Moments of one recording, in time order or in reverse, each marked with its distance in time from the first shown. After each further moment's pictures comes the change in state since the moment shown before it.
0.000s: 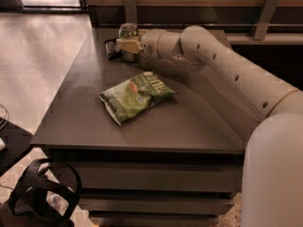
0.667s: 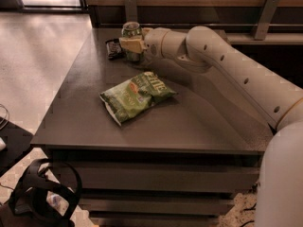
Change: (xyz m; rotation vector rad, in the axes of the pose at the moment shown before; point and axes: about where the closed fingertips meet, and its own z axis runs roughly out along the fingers) arm -0.020 0.005 -0.019 0.021 -0.043 -0.028
